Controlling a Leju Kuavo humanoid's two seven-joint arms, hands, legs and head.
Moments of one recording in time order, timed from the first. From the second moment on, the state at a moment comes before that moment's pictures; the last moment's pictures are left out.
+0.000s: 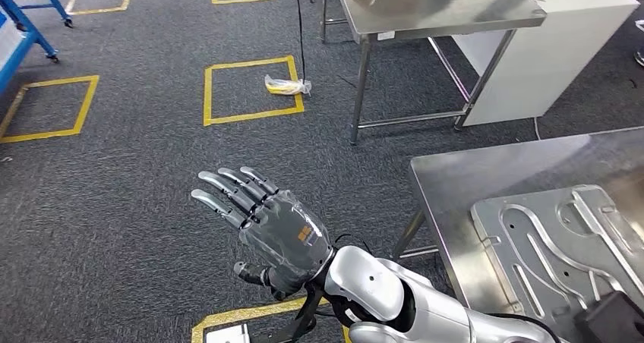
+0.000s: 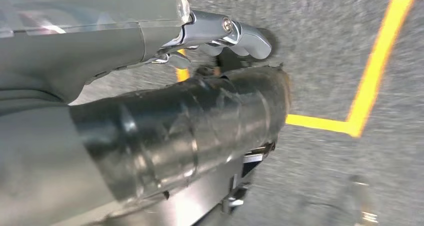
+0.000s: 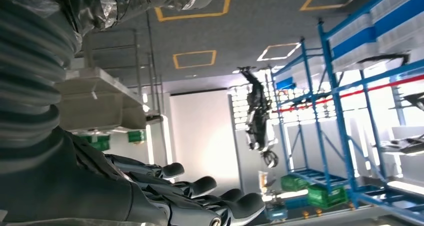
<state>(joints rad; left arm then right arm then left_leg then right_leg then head) 0.01 0.04 -0.38 -0.11 0.64 -0.13 -0.22 -0.53 -0.16 1.01 -1.77 1.10 -0.15 0.00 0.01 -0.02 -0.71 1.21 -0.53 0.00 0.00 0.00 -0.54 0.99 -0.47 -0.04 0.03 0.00</state>
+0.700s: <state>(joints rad) 0.01 0.05 -0.38 -0.11 0.64 -0.14 -0.22 -0.52 -0.18 1.00 -1.78 1.10 -0.14 0.01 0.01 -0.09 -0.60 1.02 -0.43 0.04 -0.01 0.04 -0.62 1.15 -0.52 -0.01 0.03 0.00</state>
